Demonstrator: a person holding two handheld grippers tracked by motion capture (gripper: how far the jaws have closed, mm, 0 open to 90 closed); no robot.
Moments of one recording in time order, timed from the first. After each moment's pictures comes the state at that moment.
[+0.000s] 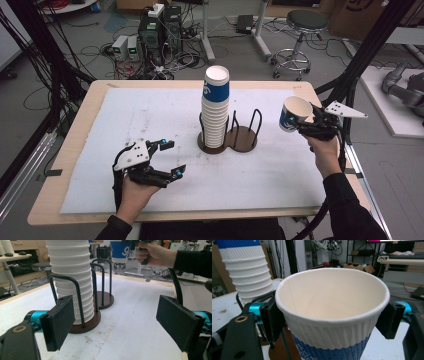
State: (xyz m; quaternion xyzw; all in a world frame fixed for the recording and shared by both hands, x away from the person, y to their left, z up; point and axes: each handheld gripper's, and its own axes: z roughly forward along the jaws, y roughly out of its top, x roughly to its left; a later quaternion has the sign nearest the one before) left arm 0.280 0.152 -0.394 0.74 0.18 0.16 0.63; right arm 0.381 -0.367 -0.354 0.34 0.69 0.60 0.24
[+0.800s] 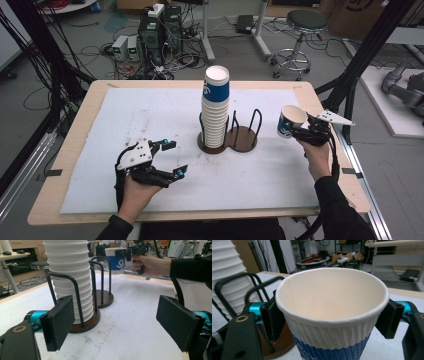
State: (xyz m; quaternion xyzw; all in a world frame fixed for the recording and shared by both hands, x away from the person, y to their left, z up) left arm 0.283 0.146 -0.396 0.74 0.18 0.16 0.63; right arm 0.394 -0.370 -0.404 0.40 0.68 0.57 0.23
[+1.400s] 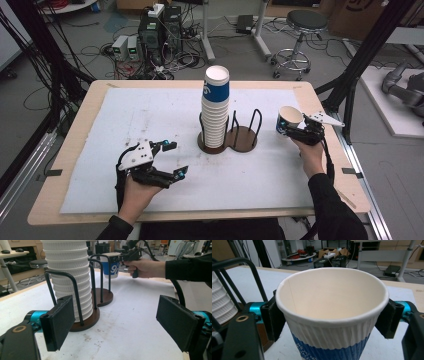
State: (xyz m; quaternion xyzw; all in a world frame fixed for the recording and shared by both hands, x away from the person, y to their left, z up) left arm 0.282 0.146 -0.398 0.74 0.18 0.15 0.62; right arm 0.412 -0.365 -0.428 0.43 0.67 0.54 0.27
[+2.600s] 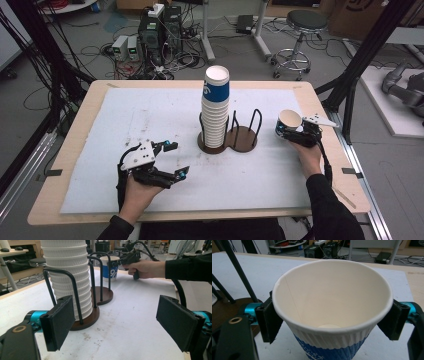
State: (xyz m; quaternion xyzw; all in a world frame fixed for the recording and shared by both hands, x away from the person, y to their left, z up) left arm 0.283 0.143 -0.400 0.75 0.18 0.15 0.62; right arm 0.413 -0.362 -0.441 0.46 0.69 0.49 0.27
